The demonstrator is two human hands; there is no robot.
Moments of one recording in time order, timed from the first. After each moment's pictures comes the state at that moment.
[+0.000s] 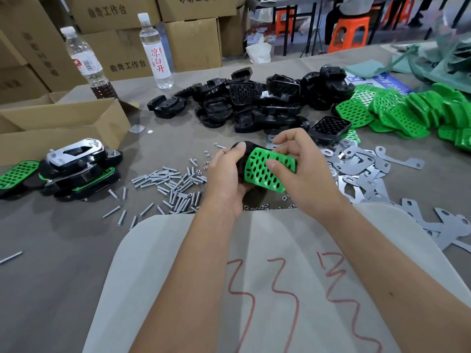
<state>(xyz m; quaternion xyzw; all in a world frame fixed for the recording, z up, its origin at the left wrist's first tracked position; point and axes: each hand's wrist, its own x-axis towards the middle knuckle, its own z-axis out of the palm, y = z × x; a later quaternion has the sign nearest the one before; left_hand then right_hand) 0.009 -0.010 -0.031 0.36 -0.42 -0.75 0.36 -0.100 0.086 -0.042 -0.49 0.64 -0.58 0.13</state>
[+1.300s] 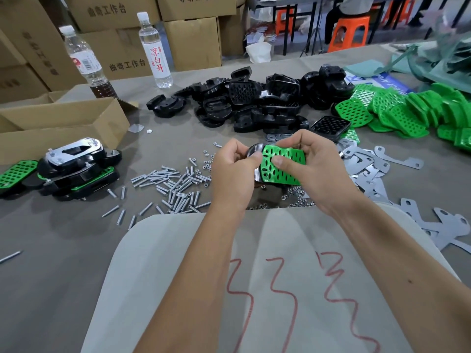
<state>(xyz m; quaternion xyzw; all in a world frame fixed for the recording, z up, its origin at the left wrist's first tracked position) 0.014 0.010 -0.019 0.37 -0.61 -0.58 0.39 -0.121 0.087 -0.042 -0.41 0.61 -0.64 0.23</state>
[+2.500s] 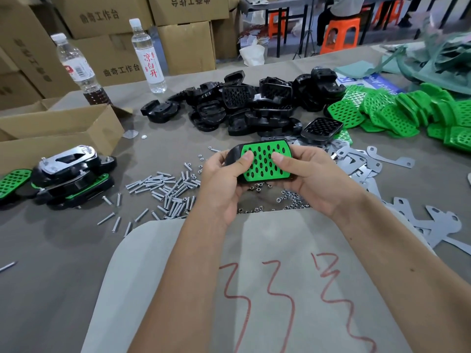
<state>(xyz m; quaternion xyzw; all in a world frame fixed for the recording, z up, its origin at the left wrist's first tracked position) 0.017 -0.004 -0.029 0.31 -0.47 -0.75 0.35 -0.129 0.093 -0.039 -0.34 0.45 -0.68 0.48</state>
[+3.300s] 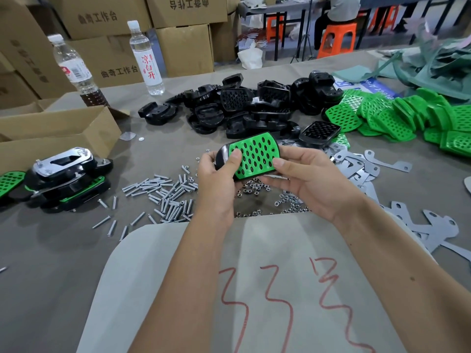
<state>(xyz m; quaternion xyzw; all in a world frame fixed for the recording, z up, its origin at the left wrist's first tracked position) 0.011 -0.008 -0.037 0.33 -0.46 -0.71 0.42 -0.125 0.094 -0.034 -0.35 0.44 -0.69 0.45</state>
